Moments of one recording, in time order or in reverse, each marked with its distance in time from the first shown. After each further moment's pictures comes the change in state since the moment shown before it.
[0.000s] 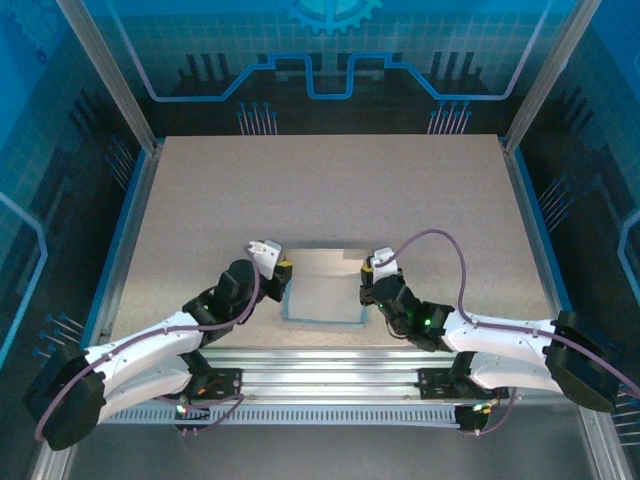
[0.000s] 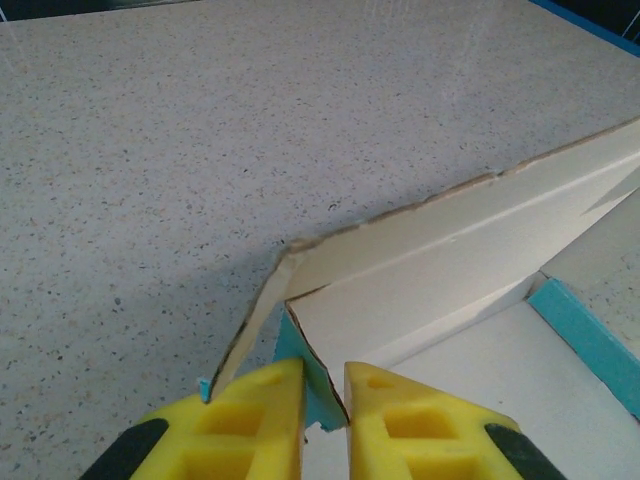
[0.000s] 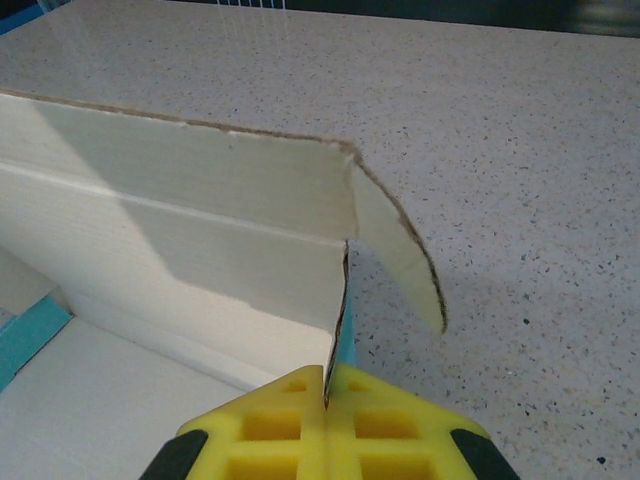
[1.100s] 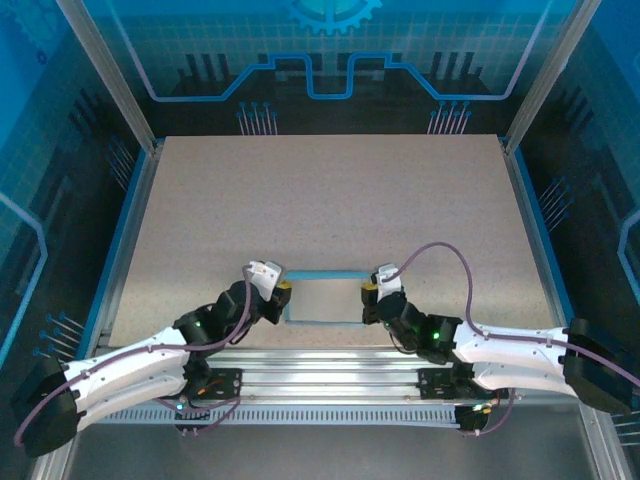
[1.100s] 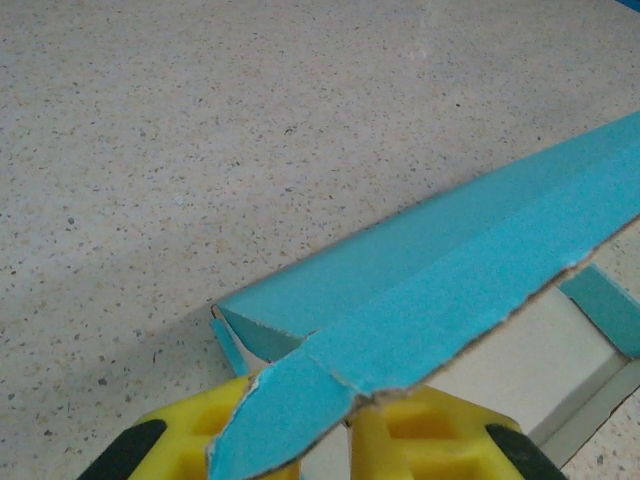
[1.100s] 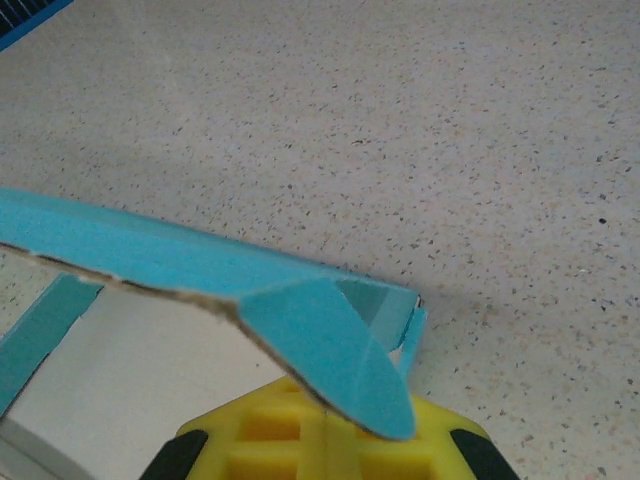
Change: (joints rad) left arm -0.158 -0.177 -0.074 -0.178 -0.079 -0.062; right arm 0.101 -0.106 -0.090 -0.083 -0.053 0.172
